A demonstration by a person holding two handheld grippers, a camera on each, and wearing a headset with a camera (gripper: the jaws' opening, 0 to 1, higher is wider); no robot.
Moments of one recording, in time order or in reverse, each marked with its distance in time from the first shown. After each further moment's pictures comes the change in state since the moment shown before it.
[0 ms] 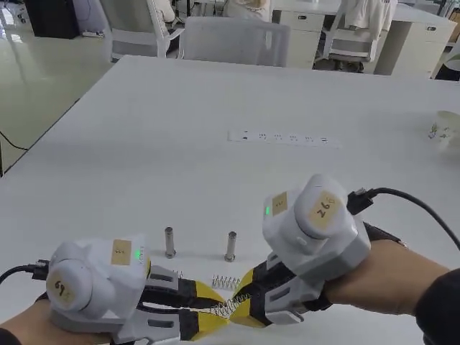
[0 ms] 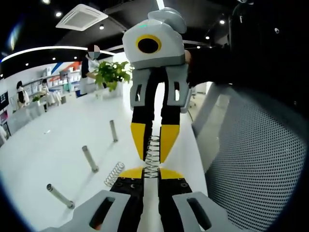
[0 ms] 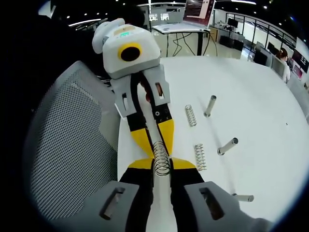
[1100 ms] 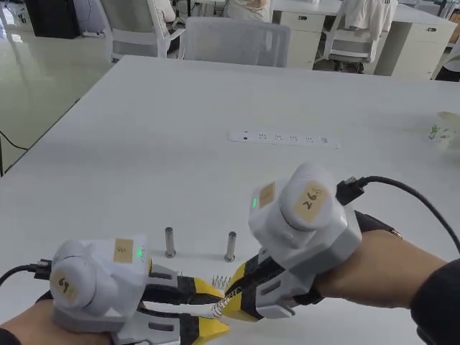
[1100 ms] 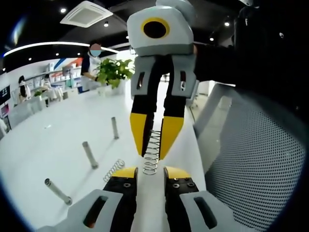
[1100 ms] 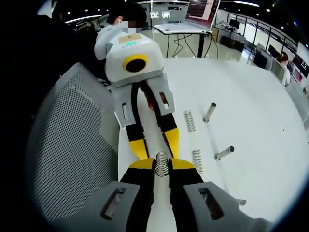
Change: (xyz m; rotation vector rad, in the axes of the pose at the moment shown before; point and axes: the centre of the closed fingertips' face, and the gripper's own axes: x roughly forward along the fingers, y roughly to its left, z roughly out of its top) left arm 0.001 0.002 -0.003 -0.047 0.008 0.012; right arm -0.004 -0.001 0.013 -0.024 0.025 -0.022
